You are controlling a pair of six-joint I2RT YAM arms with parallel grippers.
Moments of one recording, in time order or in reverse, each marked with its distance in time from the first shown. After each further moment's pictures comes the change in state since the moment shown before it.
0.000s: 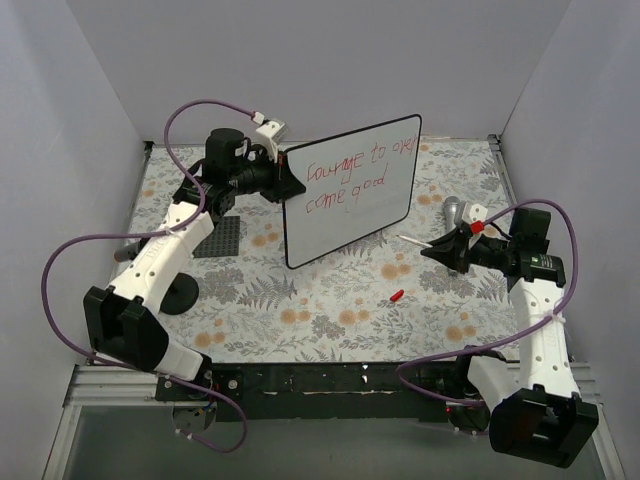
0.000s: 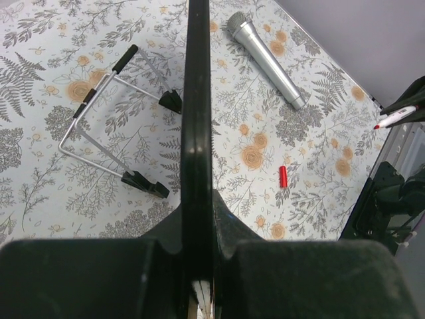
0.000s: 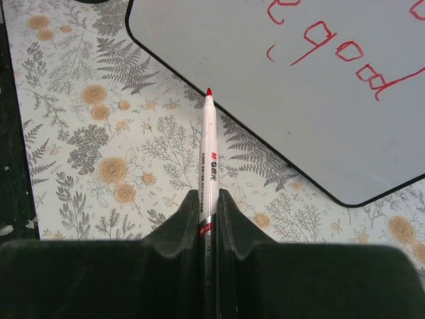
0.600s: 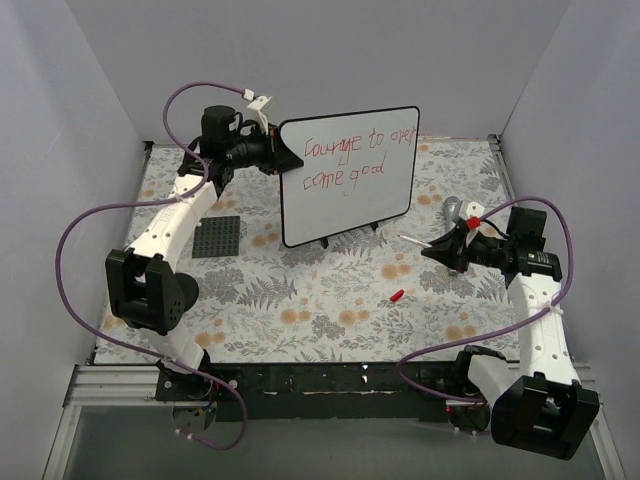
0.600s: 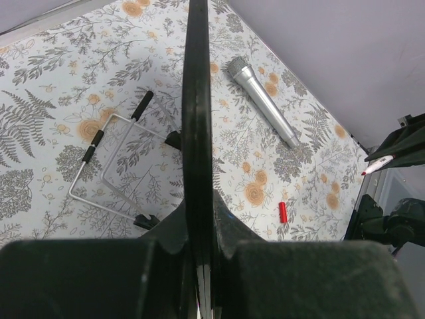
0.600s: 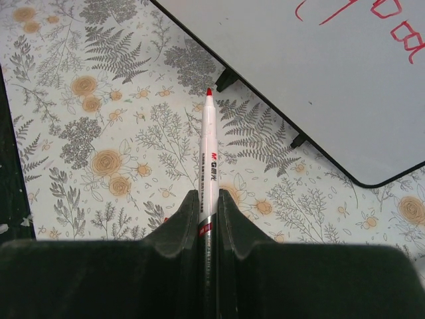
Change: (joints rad) left arm 0.111 0.239 0.184 0.124 0.156 -0.096; right arm -0.001 0.048 -0.030 0.048 0.047 0.032
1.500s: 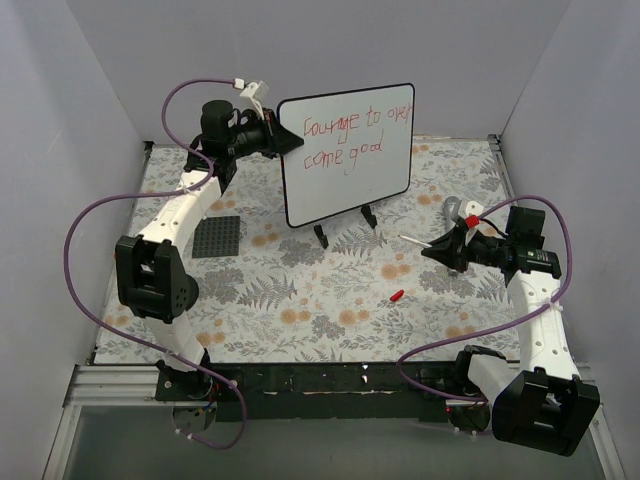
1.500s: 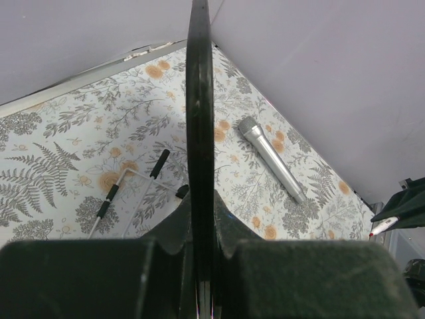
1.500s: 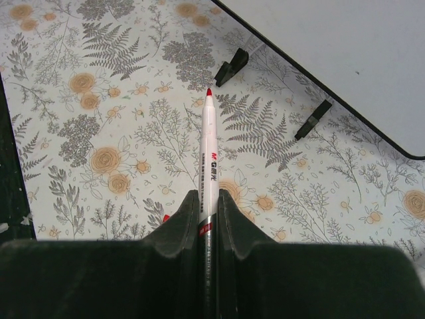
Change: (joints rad) left arm 0.034 0.093 0.016 0.291 -0.026 -0.189; right arm 0.000 0.024 -0.001 0.001 0.013 0.000
